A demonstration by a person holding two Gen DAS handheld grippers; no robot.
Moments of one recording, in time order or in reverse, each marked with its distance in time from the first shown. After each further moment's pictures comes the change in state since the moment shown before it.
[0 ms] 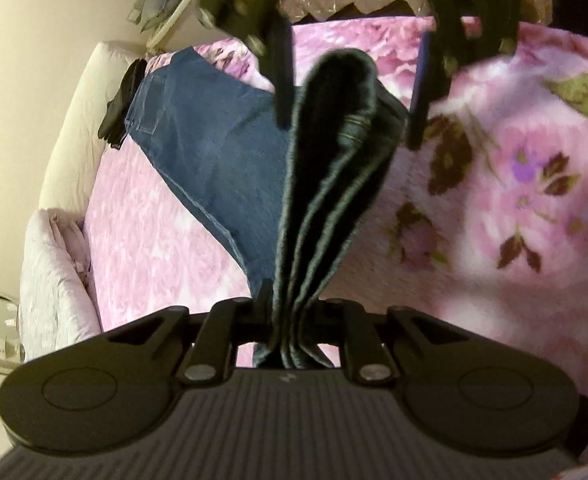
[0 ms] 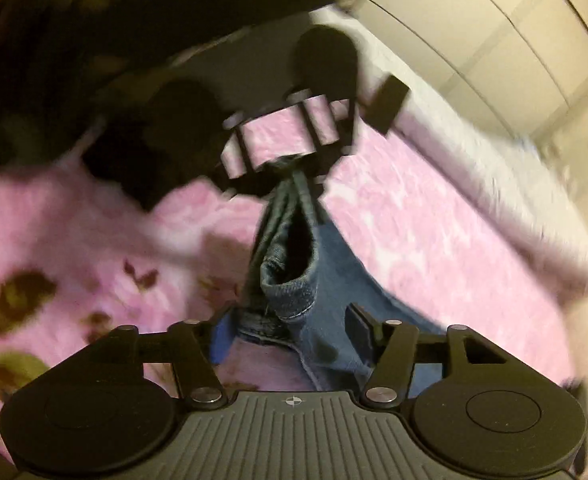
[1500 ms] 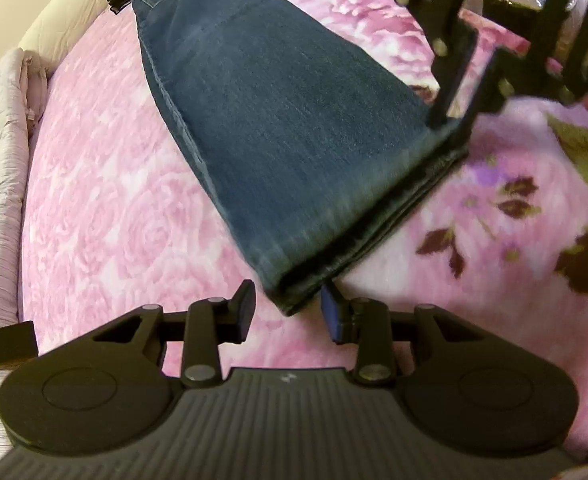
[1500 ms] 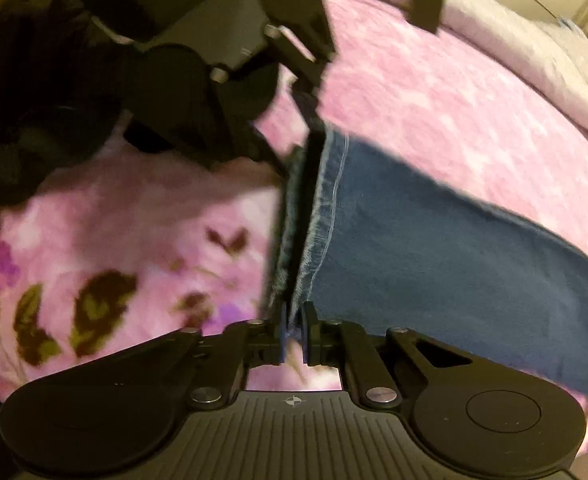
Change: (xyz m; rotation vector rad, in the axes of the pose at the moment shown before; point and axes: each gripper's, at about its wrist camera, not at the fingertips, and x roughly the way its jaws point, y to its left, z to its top) left arm 0.009 -0.022 -0.017 -0.401 0.200 -0.198; right arm 0.021 0.019 0.018 0.276 0.205 0.292
